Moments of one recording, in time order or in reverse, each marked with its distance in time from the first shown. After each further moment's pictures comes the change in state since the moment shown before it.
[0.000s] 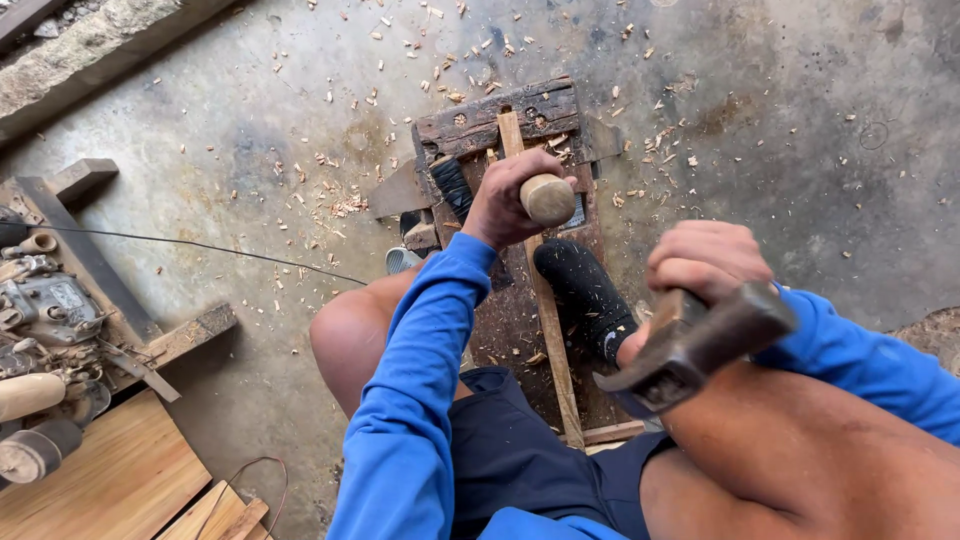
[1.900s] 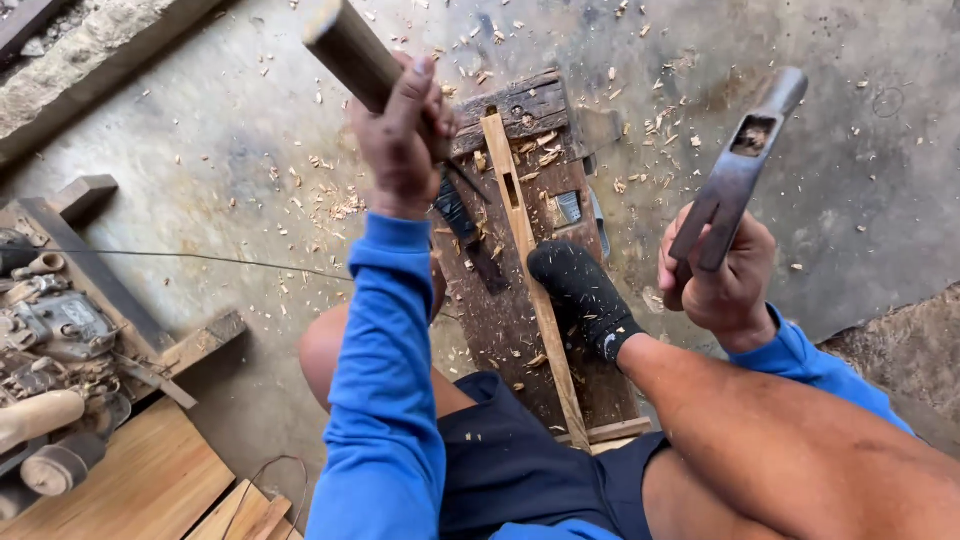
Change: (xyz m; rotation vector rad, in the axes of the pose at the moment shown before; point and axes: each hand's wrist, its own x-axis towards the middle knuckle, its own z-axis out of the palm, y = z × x) left_hand 0.057 -0.001 -0.073 -0.726 0.524 -0.475; right_hand -0.052 -0.008 0.042 0.734 0.666 0.751
